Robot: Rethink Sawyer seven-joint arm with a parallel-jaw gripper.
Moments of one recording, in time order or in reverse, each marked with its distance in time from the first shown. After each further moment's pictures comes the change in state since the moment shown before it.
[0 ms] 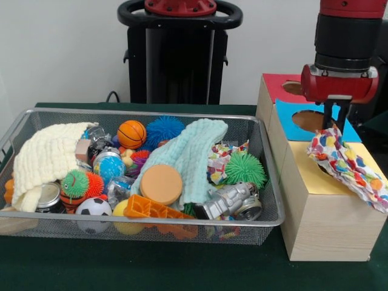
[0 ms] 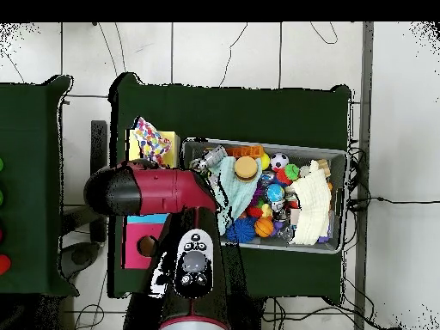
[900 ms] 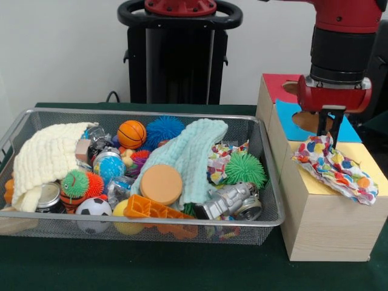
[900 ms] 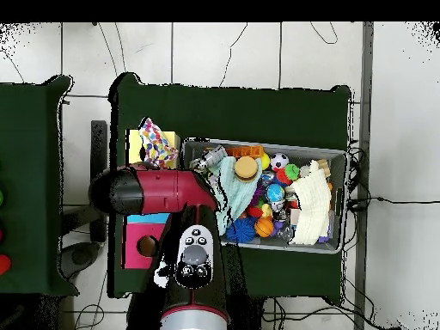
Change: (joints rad) arm 0.000 0.035 0.001 -0.004 0.000 -0.002 0.000
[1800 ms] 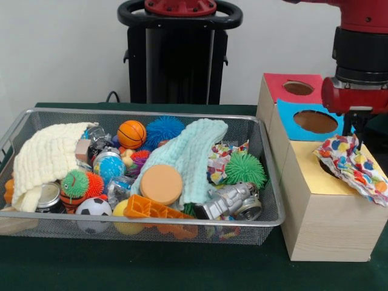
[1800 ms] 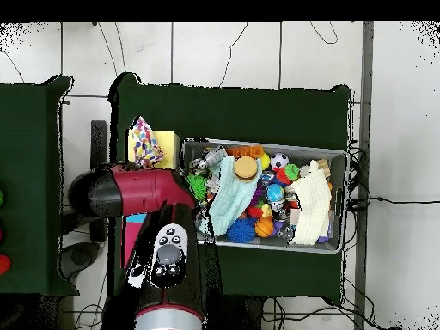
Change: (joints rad) arm 0.074 0.024 -0.014 -0.045 0.000 -0.019 0.000
